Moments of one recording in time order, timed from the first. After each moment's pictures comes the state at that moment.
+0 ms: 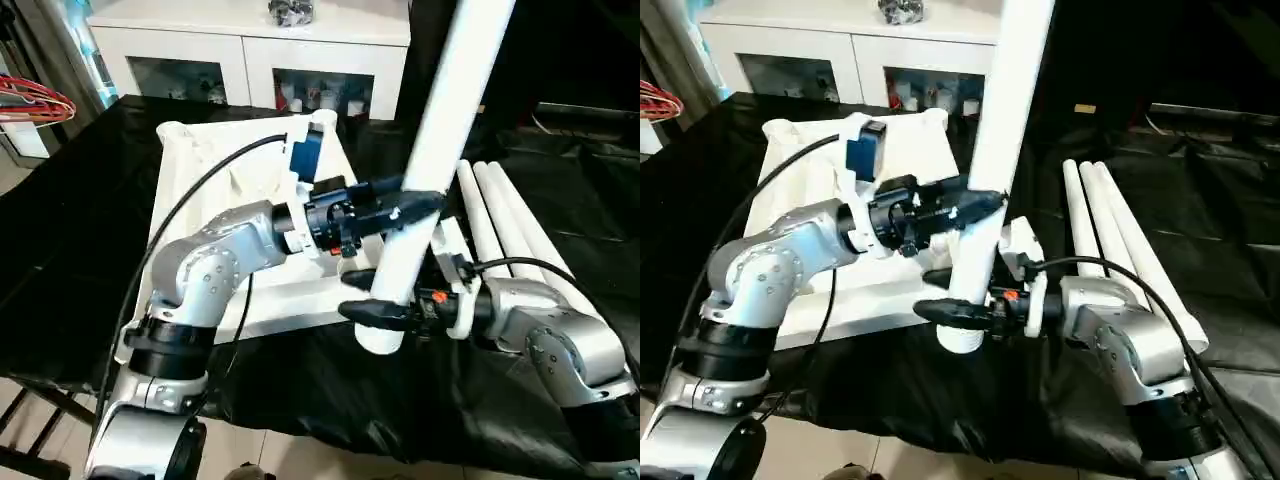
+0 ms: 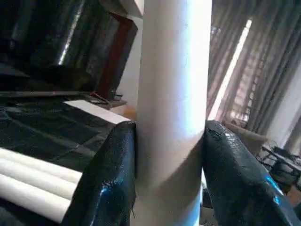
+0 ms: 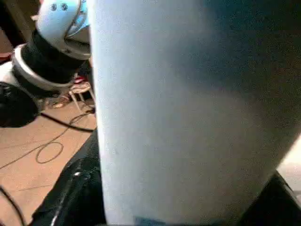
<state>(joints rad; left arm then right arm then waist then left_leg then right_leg) -0.64 0.11 -0.05 0.02 -0.75 0.72 -0.90 -0.34 -0.44 0.16 -0.05 0.55 0.53 1.09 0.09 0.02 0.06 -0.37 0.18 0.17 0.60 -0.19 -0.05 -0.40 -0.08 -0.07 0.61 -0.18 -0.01</state>
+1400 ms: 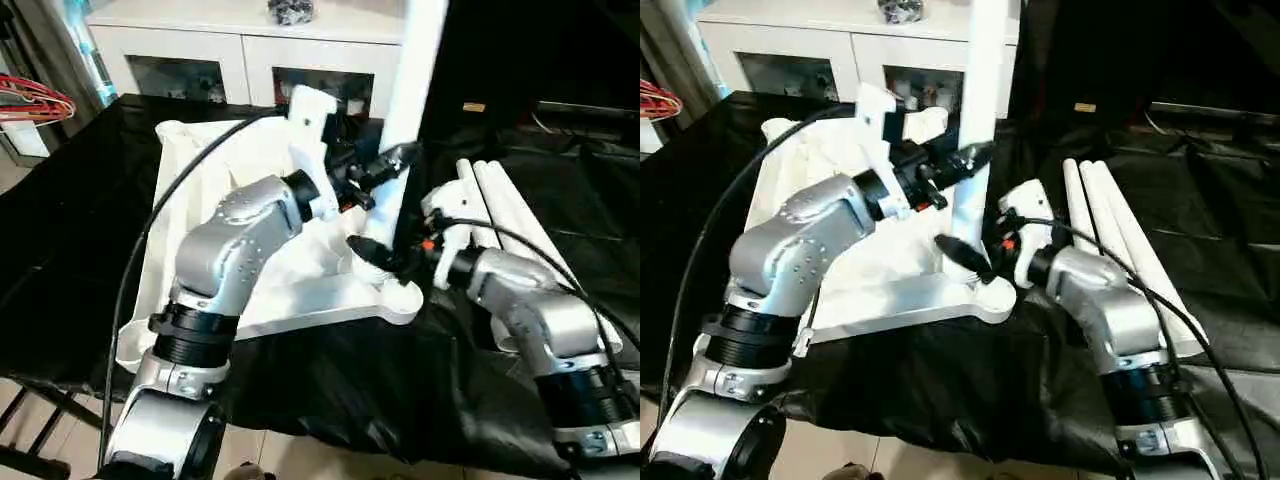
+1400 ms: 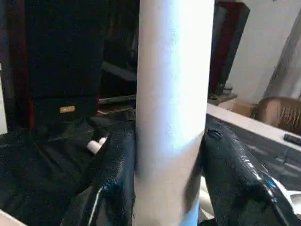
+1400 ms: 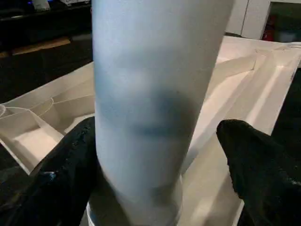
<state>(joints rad) -0.73 0.07 -0.09 0.06 -0.43 0.55 -0.53 -0.44 -0.33 0.10 0.10 0.34 0.47 0.69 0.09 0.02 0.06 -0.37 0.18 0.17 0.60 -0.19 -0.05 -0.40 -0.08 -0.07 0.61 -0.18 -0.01</state>
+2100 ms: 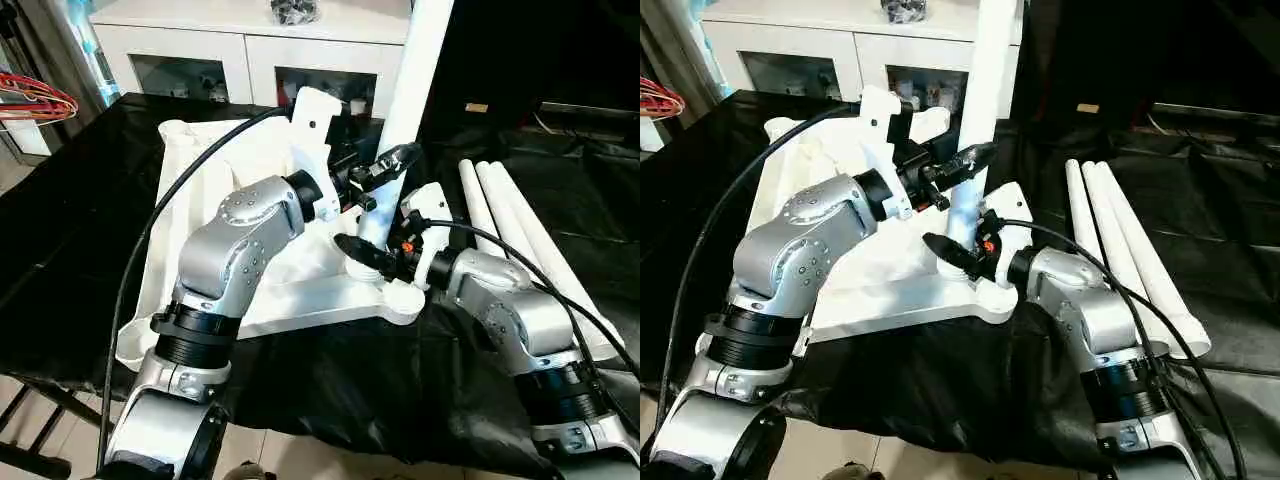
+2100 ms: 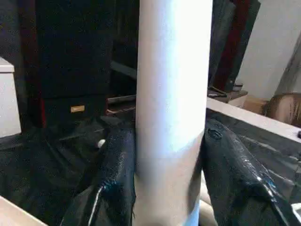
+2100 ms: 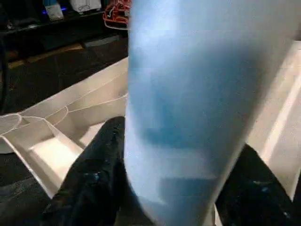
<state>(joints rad) -0.73 0.06 -0.08 0.07 -0.43 0.55 -0.51 -0.46 -0.28 0.10 0.13 0.36 0.47 0.71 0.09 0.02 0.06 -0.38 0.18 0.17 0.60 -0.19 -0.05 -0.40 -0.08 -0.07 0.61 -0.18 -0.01</state>
